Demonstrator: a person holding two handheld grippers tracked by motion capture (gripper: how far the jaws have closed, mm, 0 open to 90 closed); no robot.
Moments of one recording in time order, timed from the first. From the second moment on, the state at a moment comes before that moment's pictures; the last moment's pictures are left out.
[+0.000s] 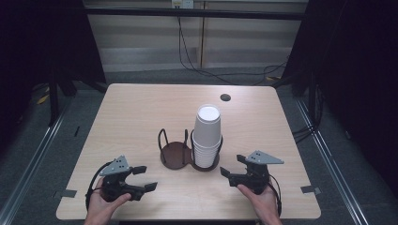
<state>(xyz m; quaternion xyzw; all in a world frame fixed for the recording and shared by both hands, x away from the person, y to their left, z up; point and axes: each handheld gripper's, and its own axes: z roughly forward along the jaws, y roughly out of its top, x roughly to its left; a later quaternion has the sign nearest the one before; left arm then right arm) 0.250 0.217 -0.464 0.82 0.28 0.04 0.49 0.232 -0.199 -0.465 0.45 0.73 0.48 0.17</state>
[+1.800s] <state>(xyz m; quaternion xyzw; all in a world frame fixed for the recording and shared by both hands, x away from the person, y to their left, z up) 0.246 0.213 -0.466 0.84 0.28 0.01 0.47 0.255 -0.185 -0.384 0.37 0.79 0.49 0.07</state>
